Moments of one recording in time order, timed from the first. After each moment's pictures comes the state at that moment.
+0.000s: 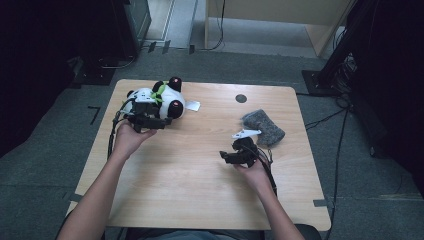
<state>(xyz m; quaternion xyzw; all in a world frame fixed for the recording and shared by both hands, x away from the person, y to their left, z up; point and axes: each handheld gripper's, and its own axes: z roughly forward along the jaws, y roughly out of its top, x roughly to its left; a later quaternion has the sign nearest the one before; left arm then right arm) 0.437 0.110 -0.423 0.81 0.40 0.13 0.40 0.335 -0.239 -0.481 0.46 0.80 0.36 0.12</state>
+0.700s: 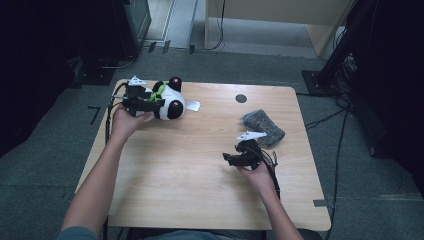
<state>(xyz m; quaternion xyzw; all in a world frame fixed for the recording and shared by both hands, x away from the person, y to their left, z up) 0.484 0.125 -0.408 0.79 0.43 0.18 0.39 0.325 -0.250 -0.480 0.47 0.80 0.36 0.11</state>
